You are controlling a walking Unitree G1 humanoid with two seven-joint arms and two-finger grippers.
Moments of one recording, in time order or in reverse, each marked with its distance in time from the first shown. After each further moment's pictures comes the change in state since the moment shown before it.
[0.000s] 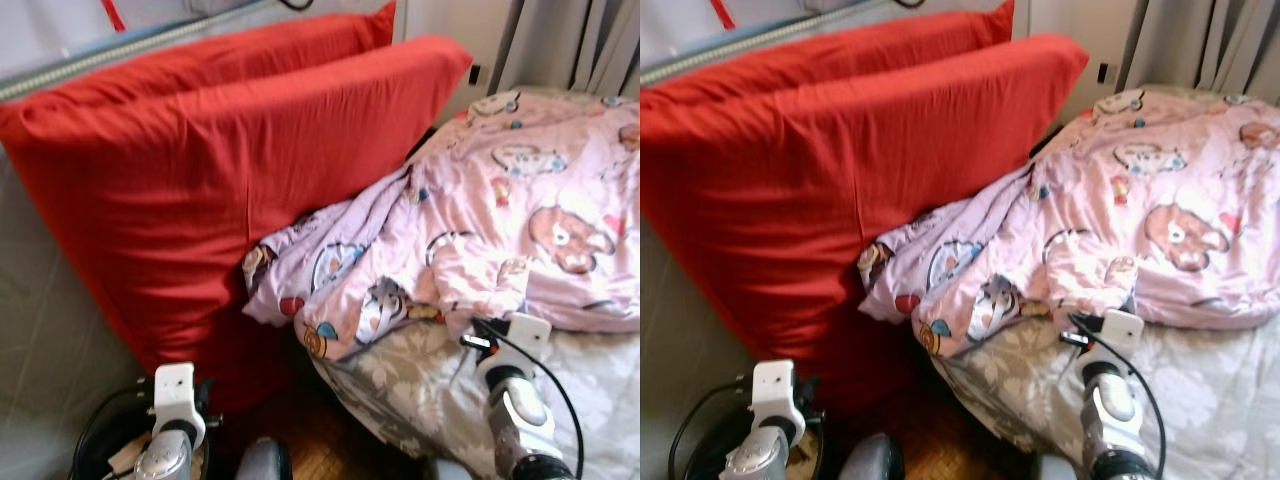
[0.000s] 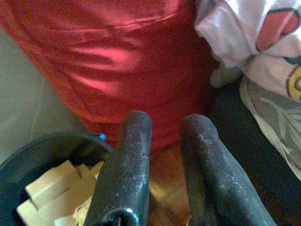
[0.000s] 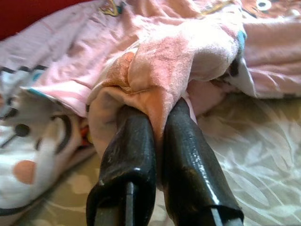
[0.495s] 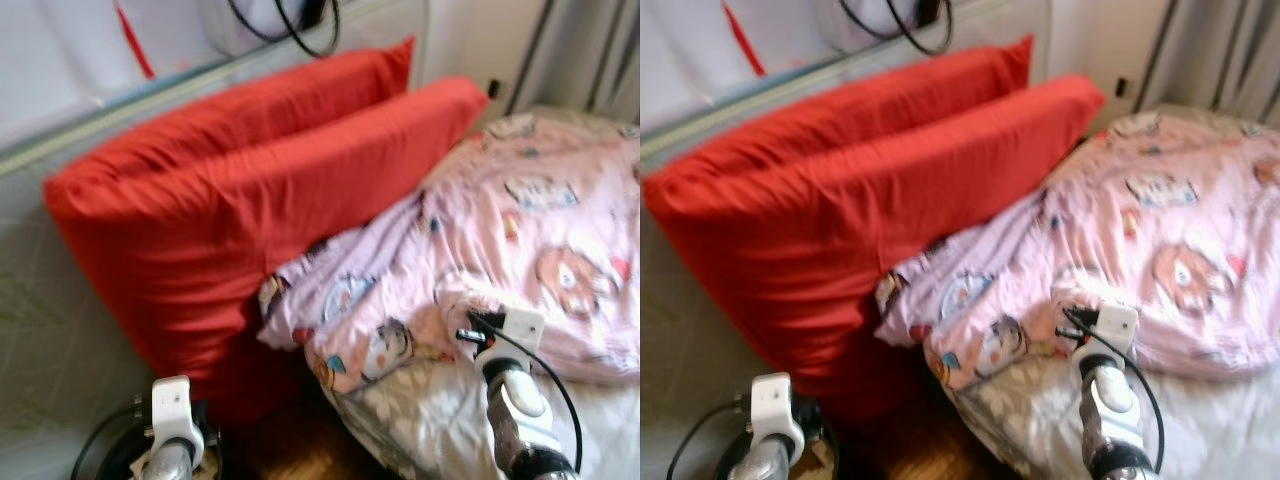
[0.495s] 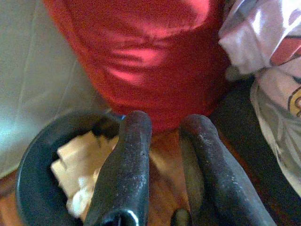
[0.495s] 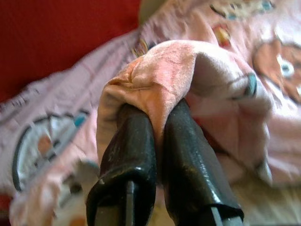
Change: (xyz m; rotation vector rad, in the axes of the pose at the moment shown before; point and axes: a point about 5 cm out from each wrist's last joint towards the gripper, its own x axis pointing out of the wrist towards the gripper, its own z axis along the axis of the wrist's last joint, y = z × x) left arm -0.006 0.003 -0.030 -0.029 0.135 0.049; right arm 0.007 0.003 0.013 -0.037 -0.034 0.017
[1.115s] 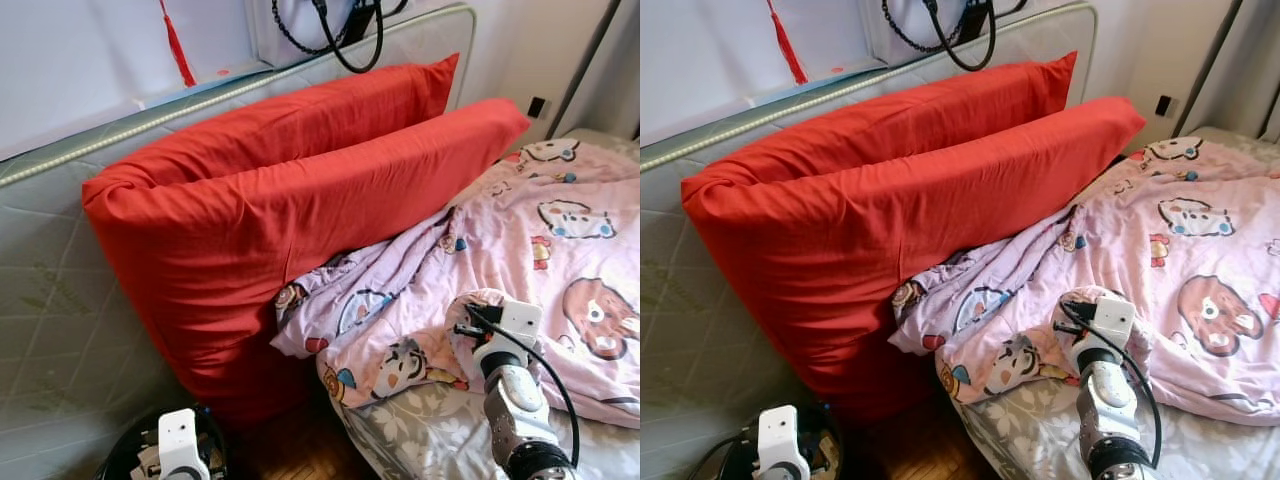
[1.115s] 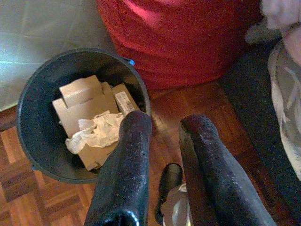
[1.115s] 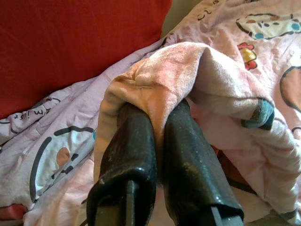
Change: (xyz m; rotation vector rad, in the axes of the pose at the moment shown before) left arm -0.010 -0.004 -0.033 -0.035 0.172 0.017; right arm 0.002 0.004 0.002 -0.028 -0.003 0.001
